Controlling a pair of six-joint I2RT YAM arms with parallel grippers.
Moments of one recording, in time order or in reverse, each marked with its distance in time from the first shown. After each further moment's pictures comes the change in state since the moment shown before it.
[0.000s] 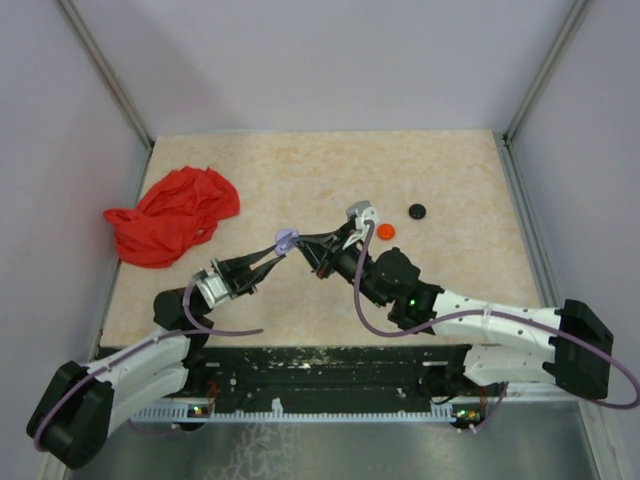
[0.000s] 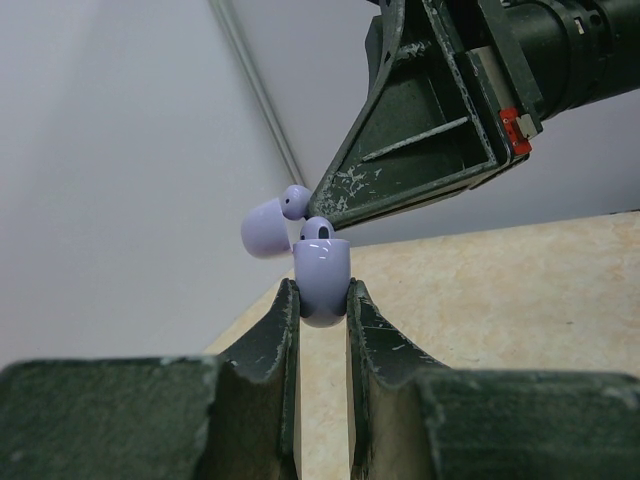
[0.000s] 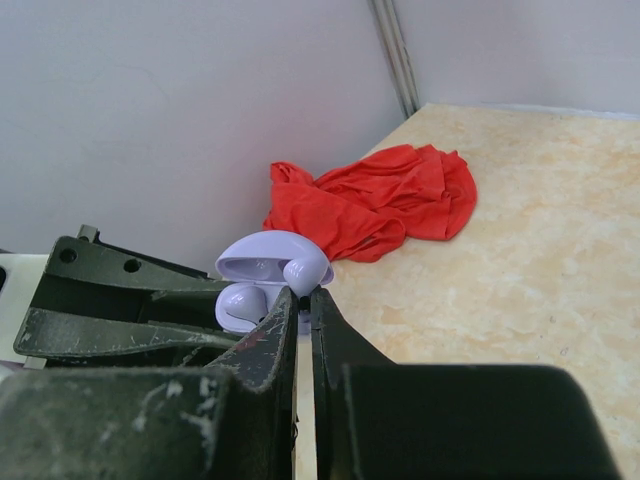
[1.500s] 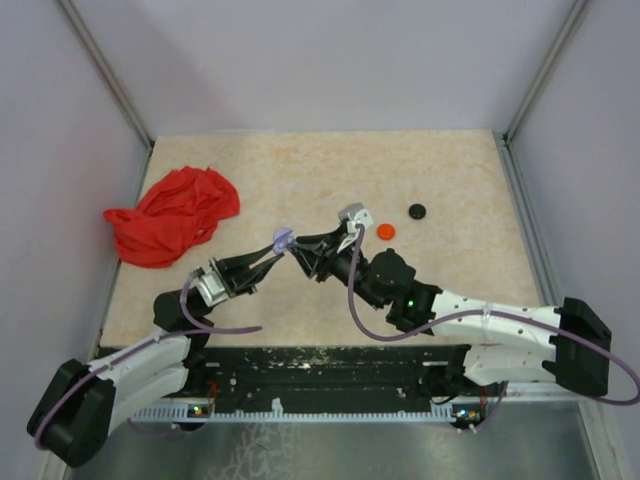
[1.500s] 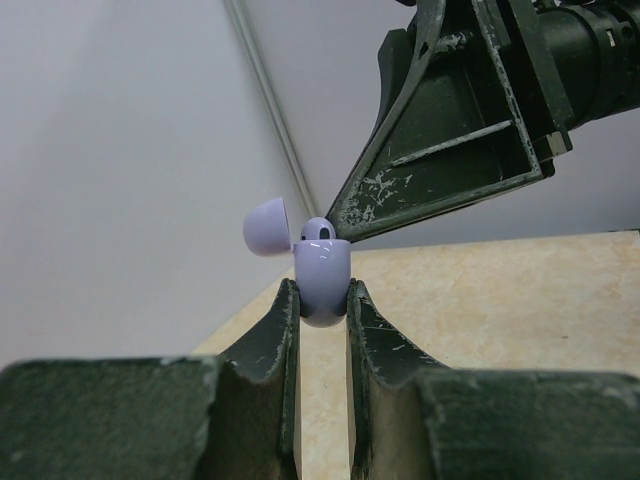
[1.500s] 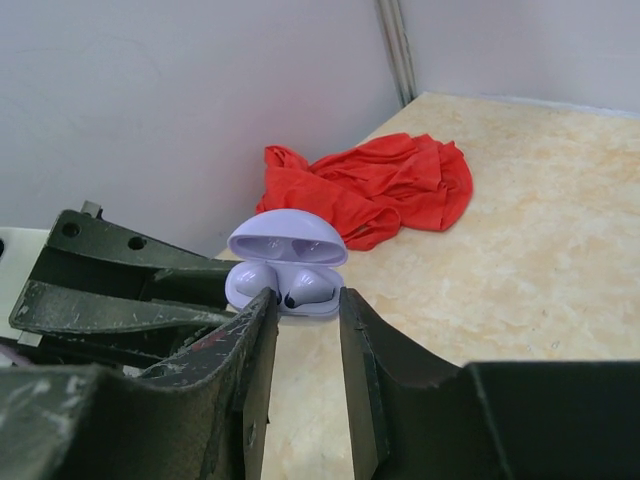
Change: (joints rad) left arm 0.001 0.011 -0.012 0.037 -0.034 -0.052; right arm 0.031 0.014 0.025 -0.043 0.023 -0.043
